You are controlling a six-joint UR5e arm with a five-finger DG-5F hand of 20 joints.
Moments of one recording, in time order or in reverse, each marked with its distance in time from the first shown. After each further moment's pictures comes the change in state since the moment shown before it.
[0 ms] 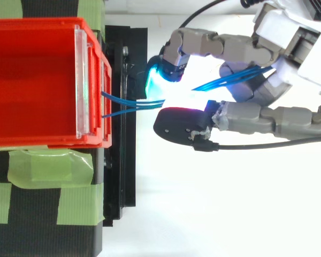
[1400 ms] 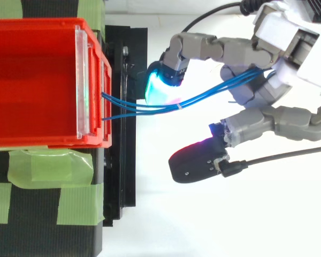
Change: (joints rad) arm 0.000 0.000 0.000 -0.015 -0.004 0.005
